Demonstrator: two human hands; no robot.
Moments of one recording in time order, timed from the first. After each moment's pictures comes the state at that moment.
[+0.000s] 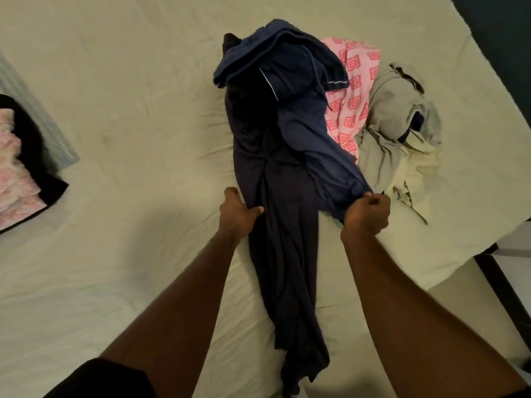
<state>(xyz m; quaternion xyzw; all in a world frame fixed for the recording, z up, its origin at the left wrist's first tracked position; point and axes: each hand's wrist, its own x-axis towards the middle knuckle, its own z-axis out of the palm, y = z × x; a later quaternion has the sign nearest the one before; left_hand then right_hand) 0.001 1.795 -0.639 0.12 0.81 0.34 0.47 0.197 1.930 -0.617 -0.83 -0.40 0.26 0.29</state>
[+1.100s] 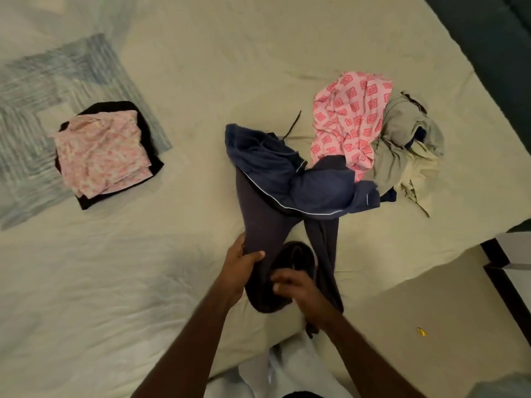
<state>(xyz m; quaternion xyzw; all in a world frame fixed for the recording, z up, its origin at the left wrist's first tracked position) 0.039 1.578 -0.506 0.00 0.66 0.54 0.52 0.199 1.647 -0.504 -0.41 -0.56 0.71 -0.07</state>
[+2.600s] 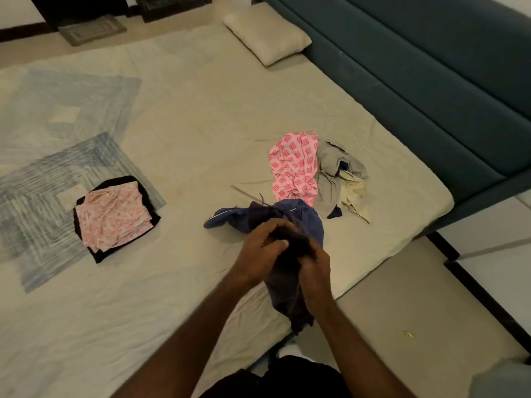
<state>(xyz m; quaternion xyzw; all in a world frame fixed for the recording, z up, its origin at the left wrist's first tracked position) 0.089 1.600 -0.278 0.37 0.62 0.50 0.47 0.220 1.635 -0.318 -0.56 -0.52 0.54 0.33</state>
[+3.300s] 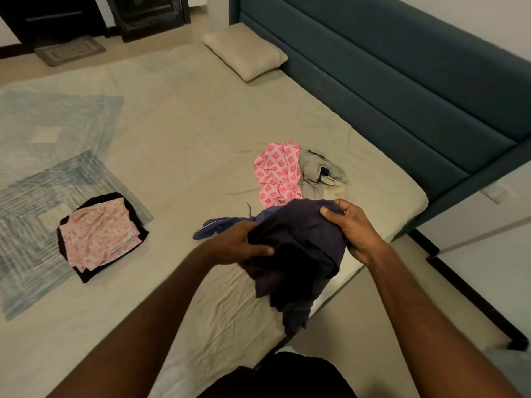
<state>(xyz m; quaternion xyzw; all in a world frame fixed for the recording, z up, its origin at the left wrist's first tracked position) 0.027 1.621 -0.268 0.55 0.58 0.26 0.54 0.283 1.742 -0.240 -0.49 -0.49 0.67 0.28</state>
